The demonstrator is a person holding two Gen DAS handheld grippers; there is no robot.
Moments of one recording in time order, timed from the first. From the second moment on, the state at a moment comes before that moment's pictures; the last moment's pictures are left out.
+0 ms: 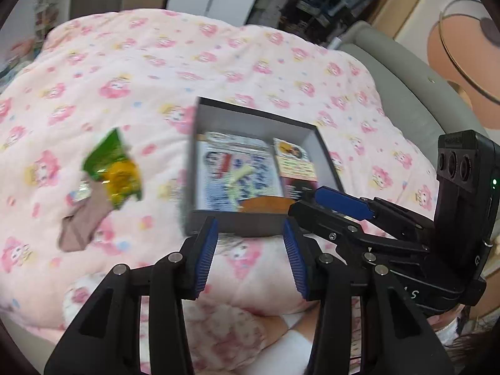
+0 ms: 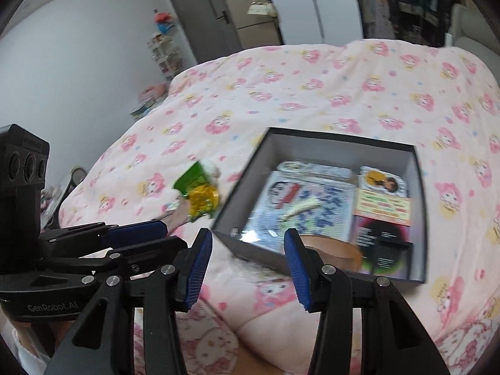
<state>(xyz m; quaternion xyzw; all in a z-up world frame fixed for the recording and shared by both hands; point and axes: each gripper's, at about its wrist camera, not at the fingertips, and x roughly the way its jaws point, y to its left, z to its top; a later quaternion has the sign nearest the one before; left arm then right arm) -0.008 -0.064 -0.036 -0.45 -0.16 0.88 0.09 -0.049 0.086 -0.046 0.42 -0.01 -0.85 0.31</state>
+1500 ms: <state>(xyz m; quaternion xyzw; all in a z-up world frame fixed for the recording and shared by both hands) -0.059 -0.289 -0.258 -0.54 -0.35 0.77 -0.02 -0.117 -0.175 -0.216 0.58 0.15 -0.71 0.37</state>
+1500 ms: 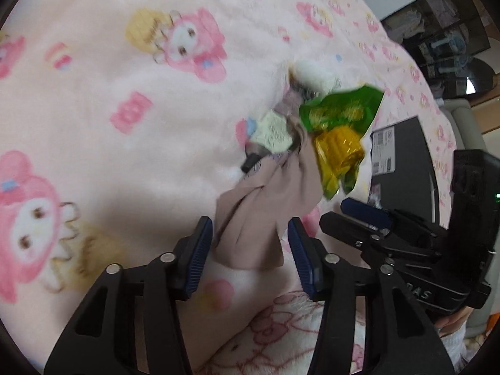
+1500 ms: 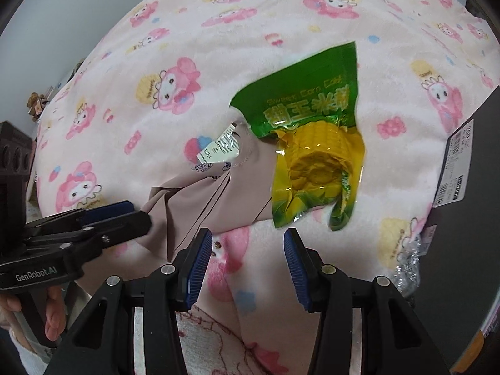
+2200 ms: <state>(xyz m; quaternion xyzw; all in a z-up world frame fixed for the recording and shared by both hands) 0.032 -0.331 -0.212 -0.48 -0.36 0.79 -0.11 -0.115 -0.190 -0.218 0.60 0.14 -0.69 0.38</state>
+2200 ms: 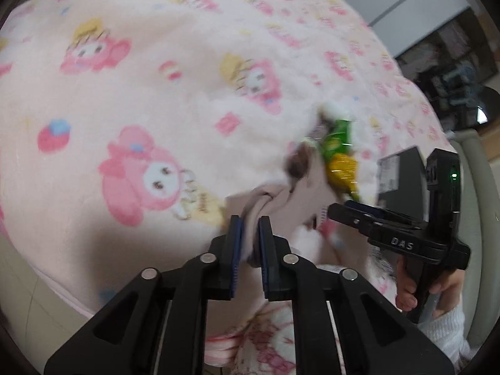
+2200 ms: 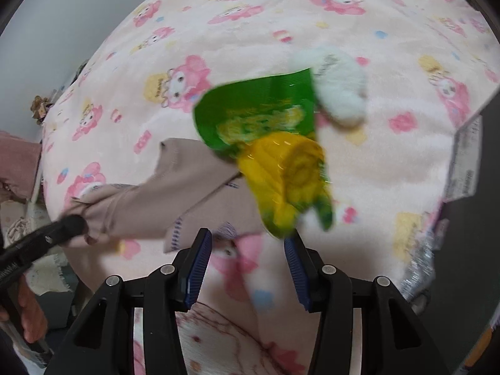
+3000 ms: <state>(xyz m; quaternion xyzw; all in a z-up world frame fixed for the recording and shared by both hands) -0.003 -0.246 -0.113 -0.43 -0.31 0.85 0.02 -0.087 -0.161 -0.134 0.52 0.09 -0.71 0.46</state>
